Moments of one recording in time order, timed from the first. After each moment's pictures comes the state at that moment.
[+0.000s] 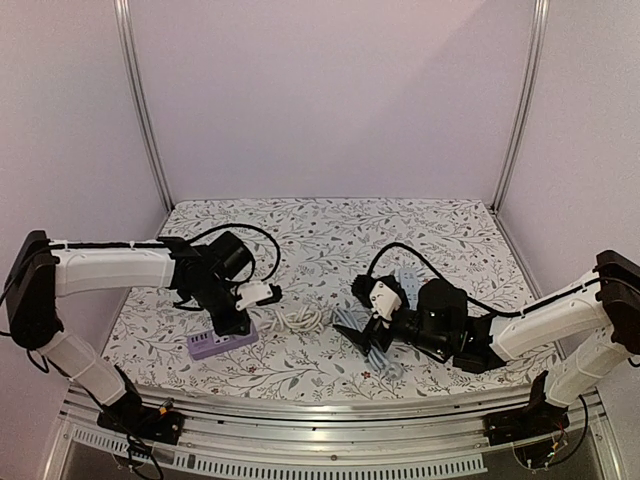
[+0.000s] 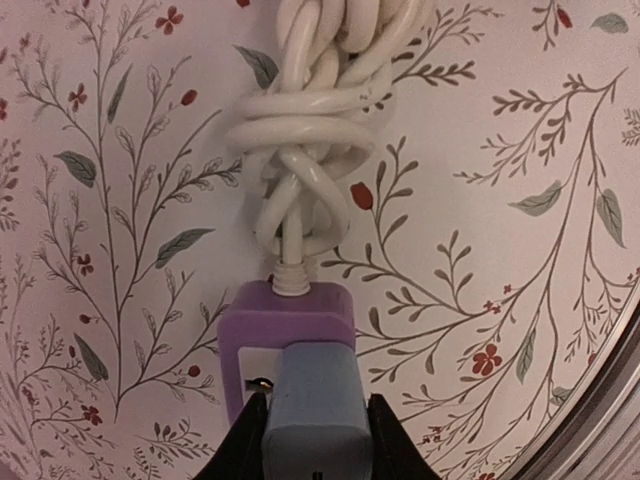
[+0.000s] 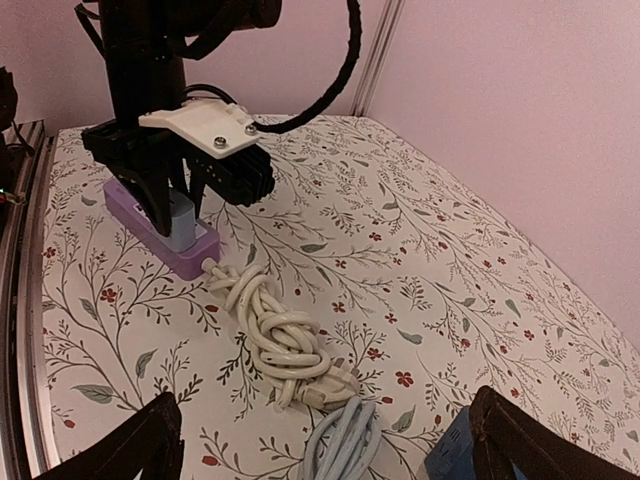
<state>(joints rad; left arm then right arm) -0.72 1.52 0.94 -0.71 0.02 0.41 1.10 1.50 0.55 0.73 0.17 -0.20</state>
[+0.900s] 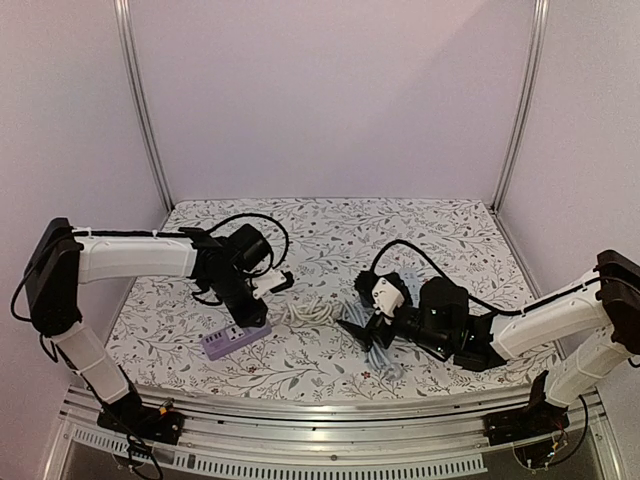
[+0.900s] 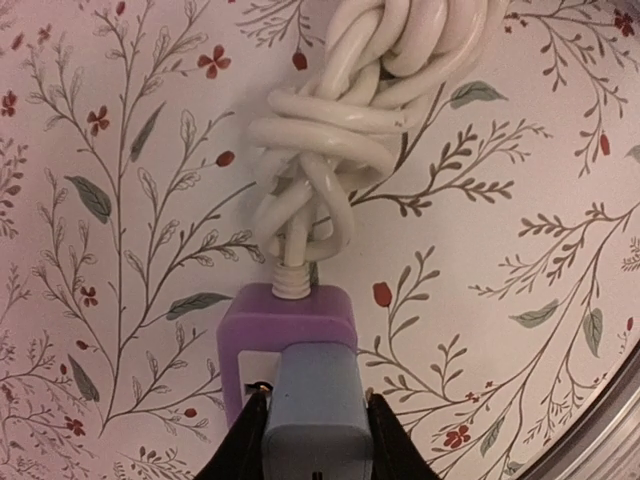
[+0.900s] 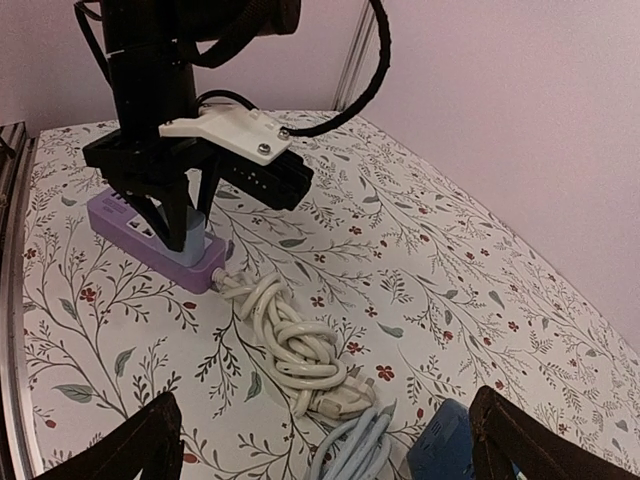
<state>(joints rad) -0.75 1.65 1.07 -0.71 0.02 0.21 1.09 1.49 0.54 0.73 0.19 -0.20</state>
